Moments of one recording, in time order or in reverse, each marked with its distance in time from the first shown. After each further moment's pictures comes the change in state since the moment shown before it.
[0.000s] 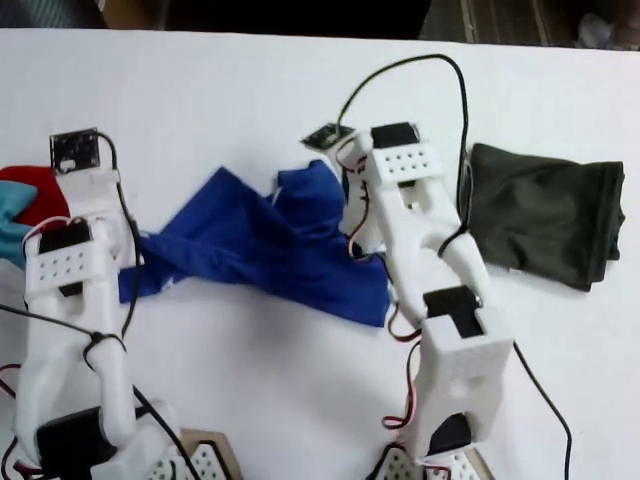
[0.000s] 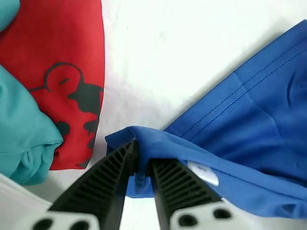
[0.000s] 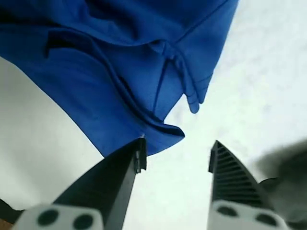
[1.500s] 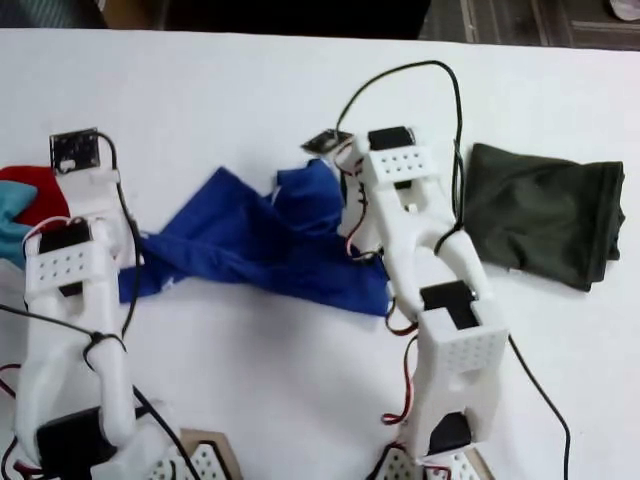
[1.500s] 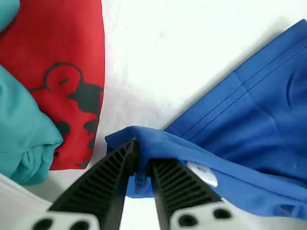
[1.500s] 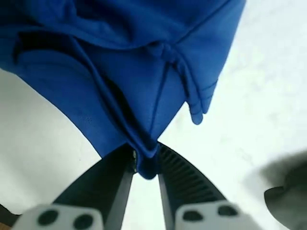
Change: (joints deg) left arm 0.0 0.0 0.0 0.0 0.0; right arm 0.0 2.6 0.3 -1.6 -0.4
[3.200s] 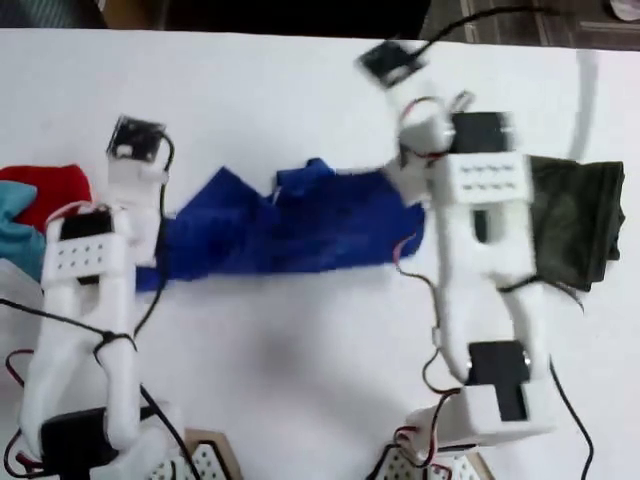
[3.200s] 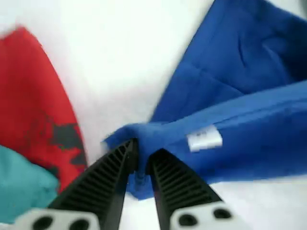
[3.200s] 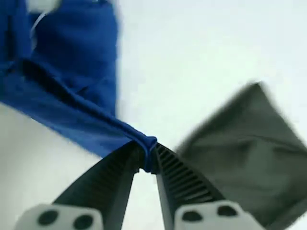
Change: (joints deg) left arm 6.5 0.0 -6.9 5.5 -21.3; right arm 10.8 -24.9 -6.1 -6.5 0.1
